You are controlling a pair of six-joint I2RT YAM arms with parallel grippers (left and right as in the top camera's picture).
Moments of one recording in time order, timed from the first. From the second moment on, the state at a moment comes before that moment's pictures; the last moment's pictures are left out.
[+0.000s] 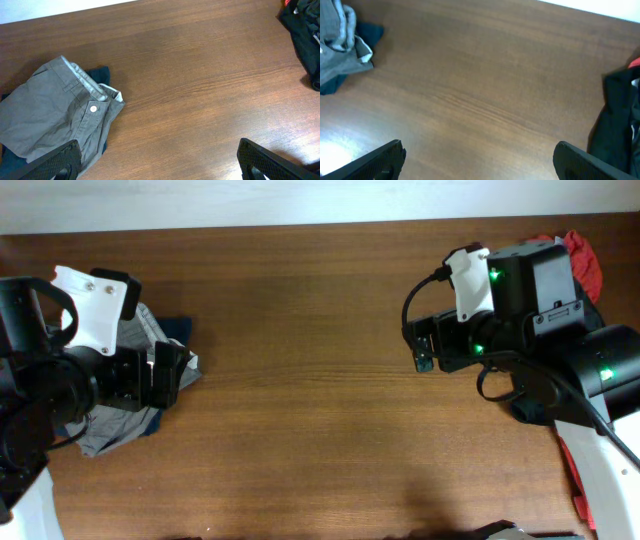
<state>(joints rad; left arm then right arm) 0.07 1.38 2.19 -1.69 0.27 0.21 0.32 1.36 1.82 -1.32 -0.07 0.03</state>
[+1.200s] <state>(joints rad) 0.07 1.38 2.19 -1.69 0.27 0.21 0.09 0.48 1.07 -0.92 0.09 -0.07</state>
